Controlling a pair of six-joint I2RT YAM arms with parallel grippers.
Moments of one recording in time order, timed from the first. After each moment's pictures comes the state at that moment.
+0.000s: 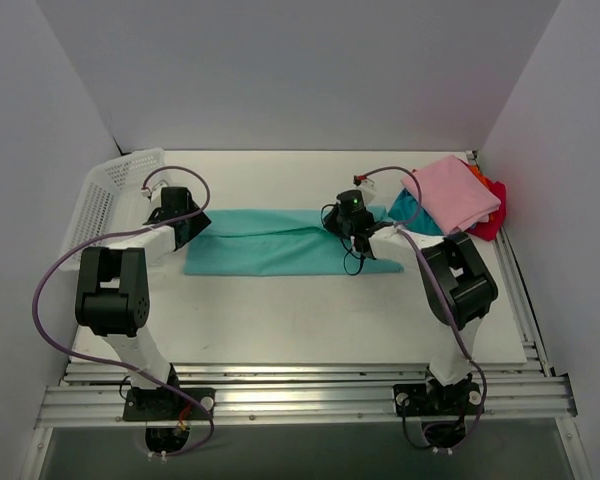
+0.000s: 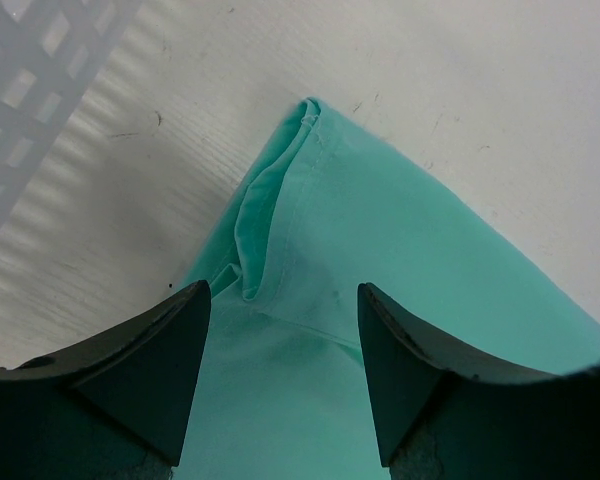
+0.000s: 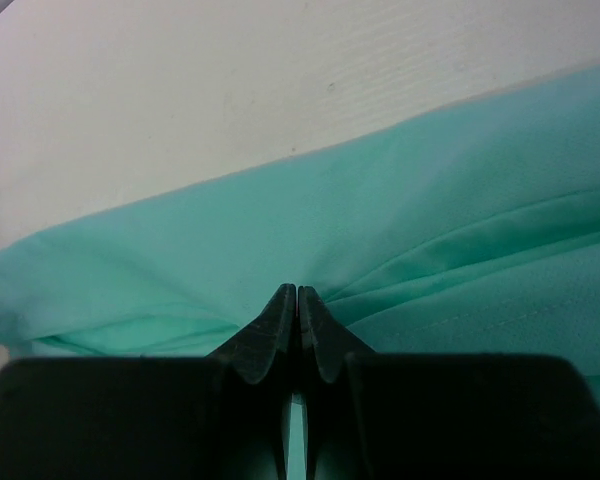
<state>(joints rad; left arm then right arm) -0.06 1.80 1.07 -0.04 -0.20 -0.71 0.46 1.90 1.10 0.23 0.17 0.78</state>
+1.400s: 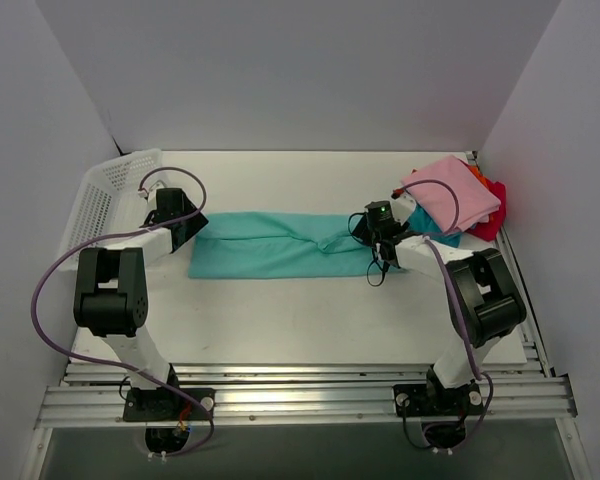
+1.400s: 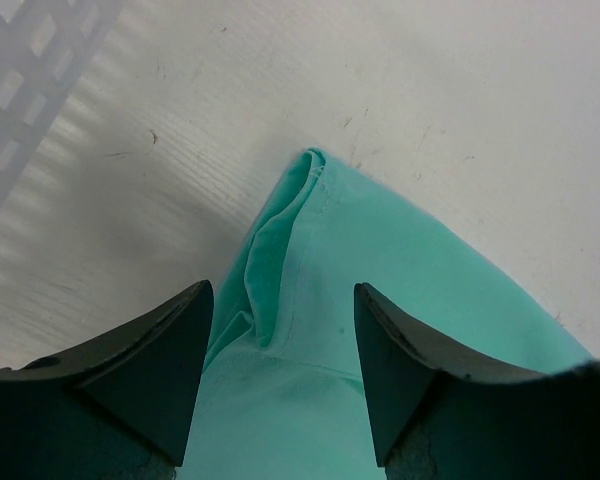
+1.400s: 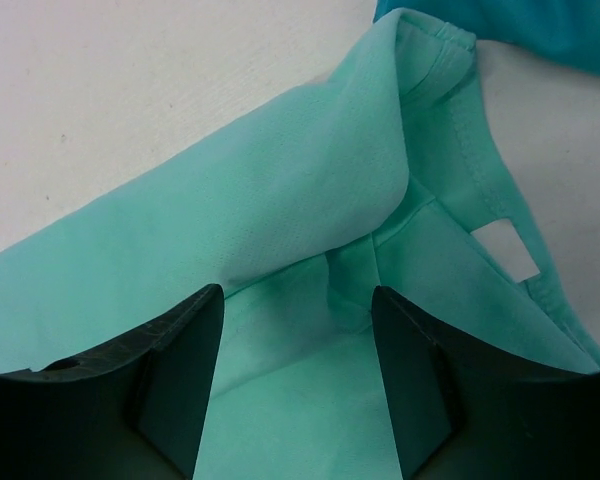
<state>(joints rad) -0.03 1.80 1.05 0.02 -0.15 -0.71 0.36 1.70 0.90 0.05 0.38 0.77</state>
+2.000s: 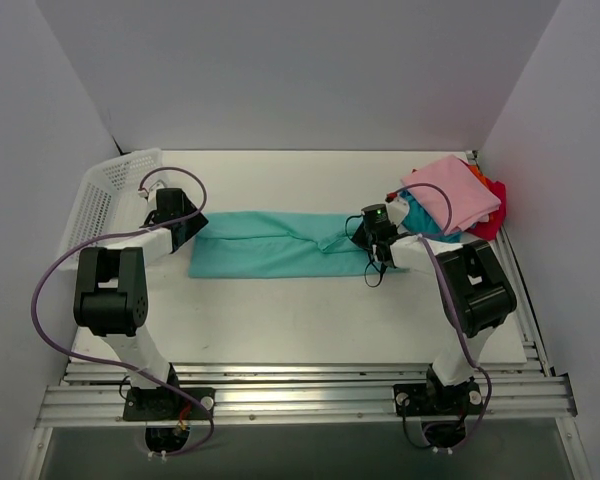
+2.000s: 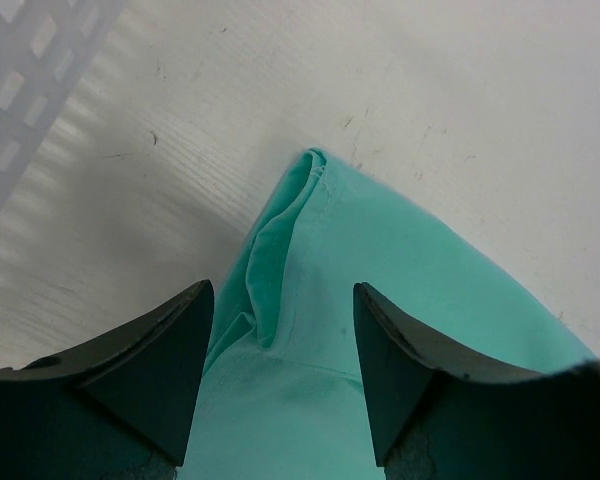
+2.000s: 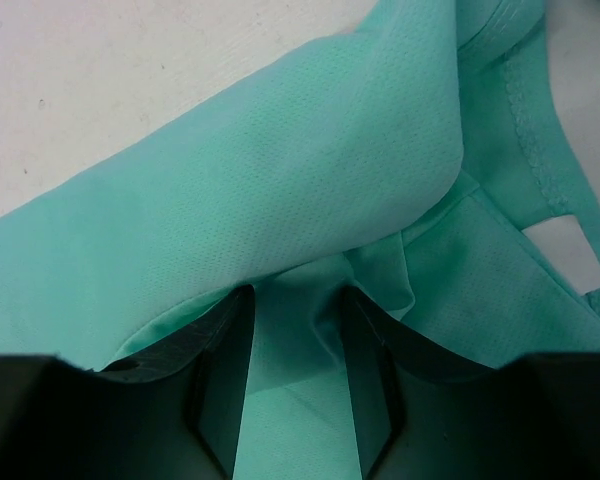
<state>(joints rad) -0.03 1.80 1.04 0.03 -0.15 -0.70 0.36 1.78 0.90 0.11 0.31 0.78</state>
